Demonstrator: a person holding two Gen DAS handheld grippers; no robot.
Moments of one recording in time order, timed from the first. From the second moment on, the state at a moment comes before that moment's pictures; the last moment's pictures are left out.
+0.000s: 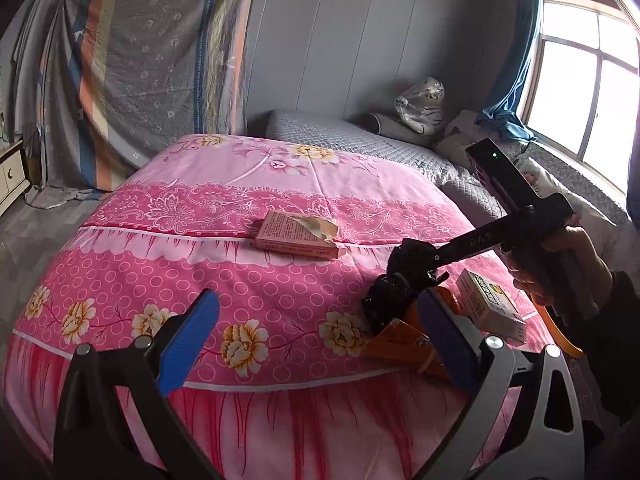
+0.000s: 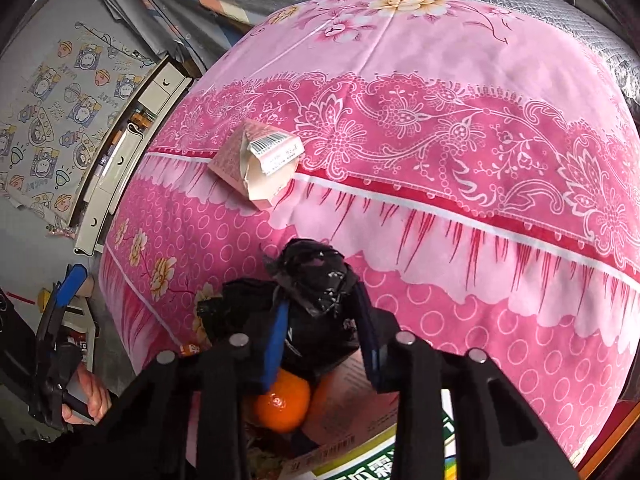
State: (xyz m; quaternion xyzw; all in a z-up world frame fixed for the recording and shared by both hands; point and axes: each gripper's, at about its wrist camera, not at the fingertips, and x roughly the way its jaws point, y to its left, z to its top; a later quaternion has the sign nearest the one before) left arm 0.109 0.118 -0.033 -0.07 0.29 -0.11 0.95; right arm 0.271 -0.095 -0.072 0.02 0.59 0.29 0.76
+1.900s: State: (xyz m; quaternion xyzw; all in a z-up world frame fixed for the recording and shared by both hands) left arm 0.190 -0.121 -0.070 0.11 0.48 -0.27 0.83; right arm 0.136 -0.383 0.030 0.31 0.32 0.28 0.85
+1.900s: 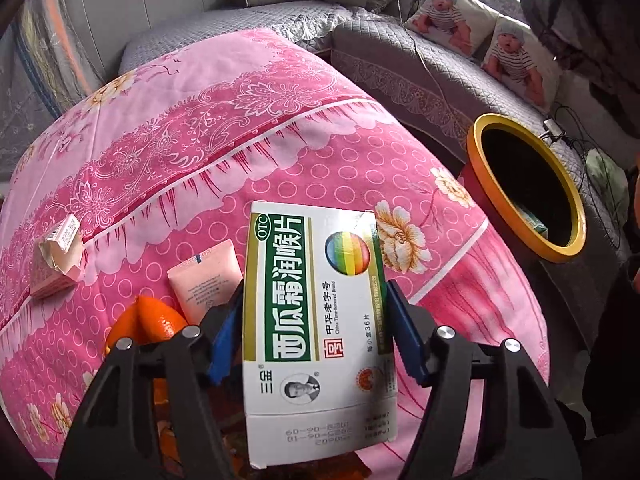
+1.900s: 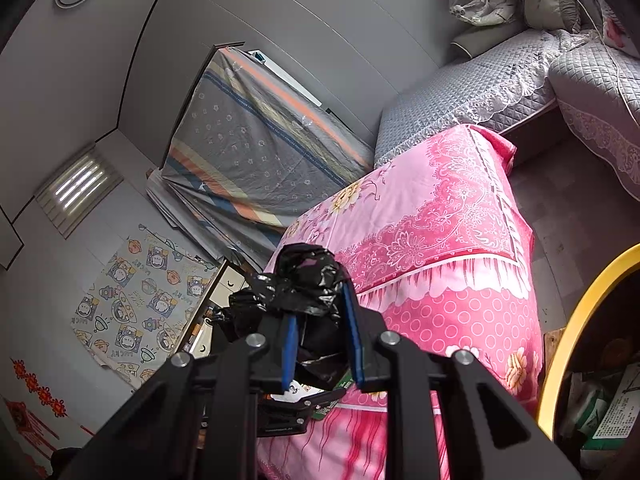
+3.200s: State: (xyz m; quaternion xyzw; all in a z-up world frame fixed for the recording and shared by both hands) left arm 0.128 -0.128 0.068 0.06 0.23 -0.28 0.93; right arm 0.103 -0.436 0.035 0.33 0.28 0.19 0.88
